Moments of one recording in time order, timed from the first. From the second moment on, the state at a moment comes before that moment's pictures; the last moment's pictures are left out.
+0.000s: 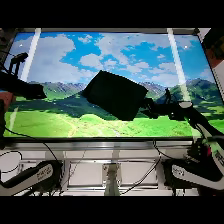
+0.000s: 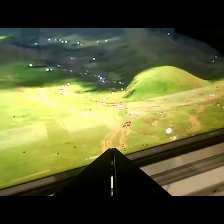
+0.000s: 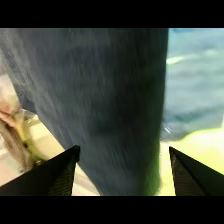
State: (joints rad) left arm 0.22 -1.20 1.33 1.22 -1.57 -1.22; right arm -0.04 -1.33 0.65 -0.40 0.89 1.28
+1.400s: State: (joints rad) left arm 0.22 -1.20 1.31 1.20 -1.50 -1.22; right arm -0.69 -1.43 0.95 -0.96 1.13 1.40
